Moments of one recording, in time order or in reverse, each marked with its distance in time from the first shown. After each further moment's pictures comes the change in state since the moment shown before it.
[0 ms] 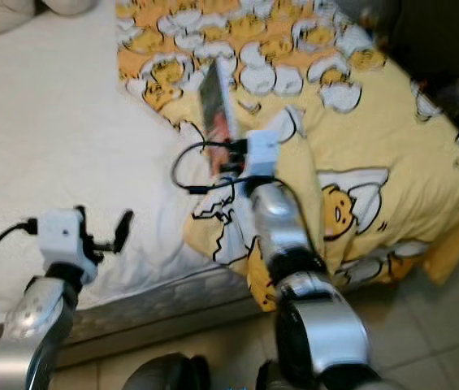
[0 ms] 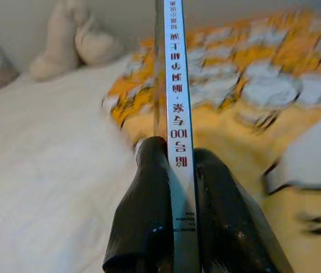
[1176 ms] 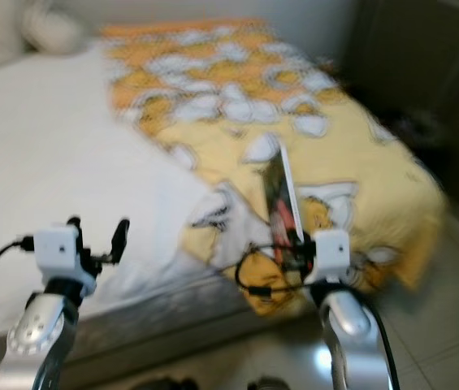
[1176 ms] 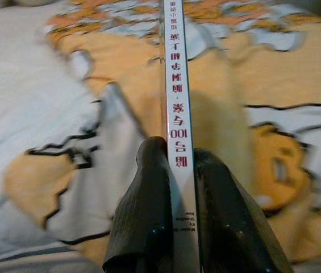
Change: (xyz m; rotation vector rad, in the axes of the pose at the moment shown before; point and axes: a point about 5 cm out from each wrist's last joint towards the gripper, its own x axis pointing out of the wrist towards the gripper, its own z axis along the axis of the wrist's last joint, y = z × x) left arm -0.013 -0.007 -0.012 0.008 -0.039 -0.036; right arm -0.152 -0.041 -0.056 -0.056 0.252 -0.163
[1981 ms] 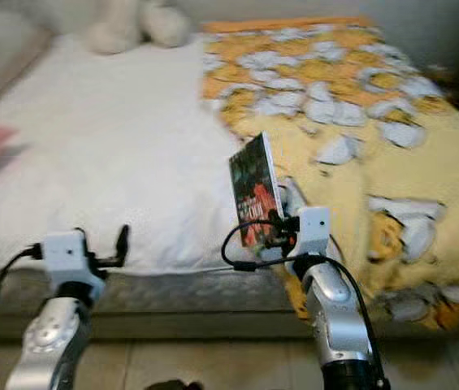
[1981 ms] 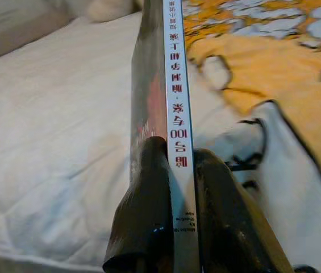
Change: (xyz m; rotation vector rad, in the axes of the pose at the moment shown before) left arm 0.003 -0.008 -0.020 -0.069 0.071 0.079; right arm 0.037 0.012 0.010 0.069 -0.007 0.089
